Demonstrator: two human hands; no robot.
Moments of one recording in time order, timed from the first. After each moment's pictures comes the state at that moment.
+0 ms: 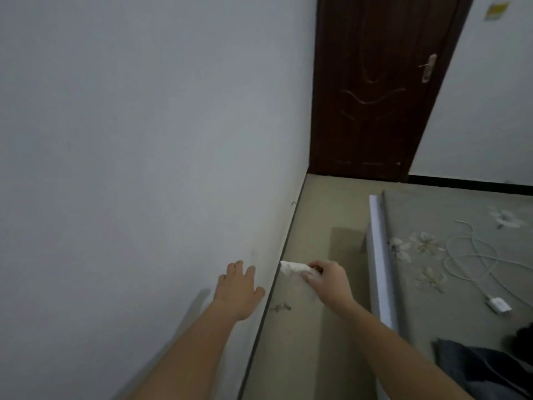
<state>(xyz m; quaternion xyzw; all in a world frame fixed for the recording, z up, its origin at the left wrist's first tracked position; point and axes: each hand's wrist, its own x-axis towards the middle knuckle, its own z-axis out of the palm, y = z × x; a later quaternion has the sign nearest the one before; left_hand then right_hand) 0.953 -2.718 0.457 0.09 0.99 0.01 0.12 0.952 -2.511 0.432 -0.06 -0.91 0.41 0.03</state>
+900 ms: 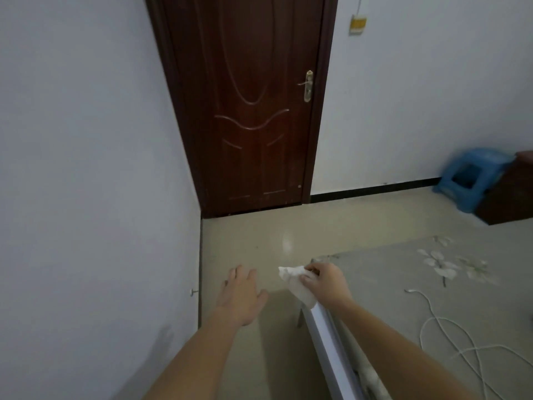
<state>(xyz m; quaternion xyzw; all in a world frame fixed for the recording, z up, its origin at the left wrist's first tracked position) 0.314 -2.369 0.445 0.31 0.94 0.06 0.15 0.404 -2.192 0.439 -0.28 -0.89 0.34 0.08</state>
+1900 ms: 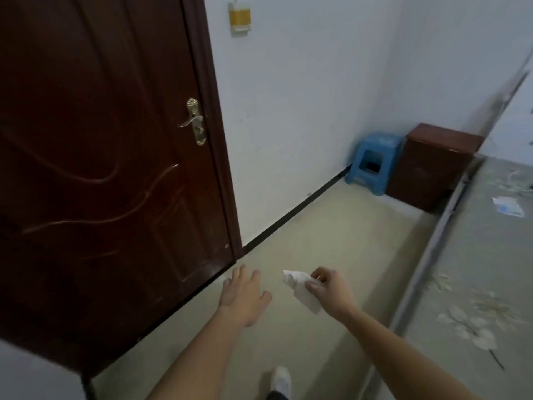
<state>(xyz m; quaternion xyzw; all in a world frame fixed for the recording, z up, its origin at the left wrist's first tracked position) -0.187 -1.887 0.442 0.58 0.81 -0.03 0.12 -0.009 -1.796 0.420 -0.56 -0.73 0.35 0.16</state>
